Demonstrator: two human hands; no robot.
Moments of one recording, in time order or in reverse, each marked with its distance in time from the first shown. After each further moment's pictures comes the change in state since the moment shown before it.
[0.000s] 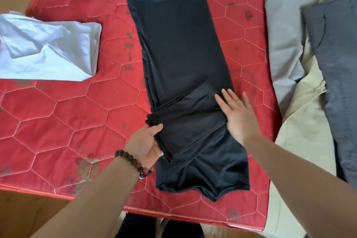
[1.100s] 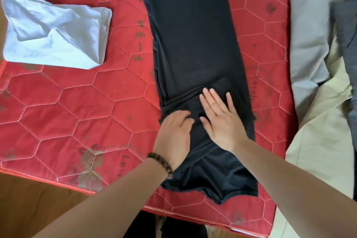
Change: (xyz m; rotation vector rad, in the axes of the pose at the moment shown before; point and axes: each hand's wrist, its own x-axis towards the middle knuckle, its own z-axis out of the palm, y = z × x) left_hand 0.030 -0.040 0.003 1.689 0.125 1.176; right_hand 0.012 -0.051 0.034 0.017 0.178 -0.237
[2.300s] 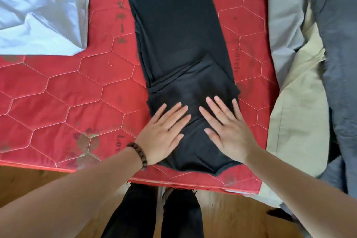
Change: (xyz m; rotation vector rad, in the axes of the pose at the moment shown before) left_hand -0.052 -0.021 -0.005 0.247 -0.250 0.412; right_hand -0.105 -0.020 -0.032 0.084 -0.086 0.007
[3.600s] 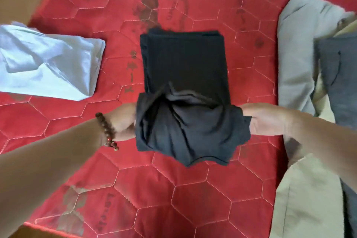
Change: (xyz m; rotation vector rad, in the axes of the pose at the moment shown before) left_hand 0.101 -0.140 -0.094 -1.754 -0.105 -0.860; right_hand 0.177 0.132 -0.112 1.431 -0.828 0.494
